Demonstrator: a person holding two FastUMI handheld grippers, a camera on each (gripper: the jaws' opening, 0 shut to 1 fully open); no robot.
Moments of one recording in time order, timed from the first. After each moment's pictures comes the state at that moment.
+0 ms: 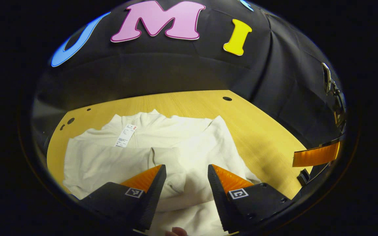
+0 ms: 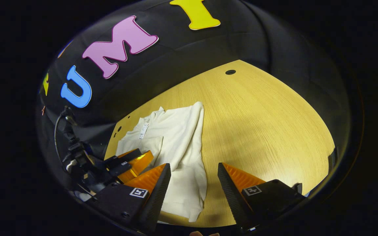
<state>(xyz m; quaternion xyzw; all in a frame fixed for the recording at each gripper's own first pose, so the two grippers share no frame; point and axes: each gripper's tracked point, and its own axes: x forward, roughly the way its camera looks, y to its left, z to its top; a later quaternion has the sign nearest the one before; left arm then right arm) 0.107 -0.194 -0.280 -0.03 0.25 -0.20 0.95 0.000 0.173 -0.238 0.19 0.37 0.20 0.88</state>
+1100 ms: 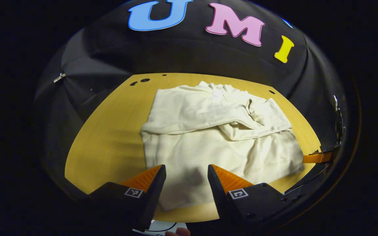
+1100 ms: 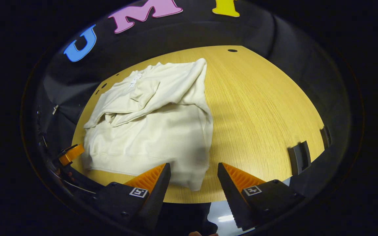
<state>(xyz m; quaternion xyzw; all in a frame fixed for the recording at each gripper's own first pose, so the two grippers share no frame) -0.043 0.070 -0.364 -0.09 0.34 -0.04 0.94 -0.132 0.213 -0.334 0.06 0.46 0.15 0.87</state>
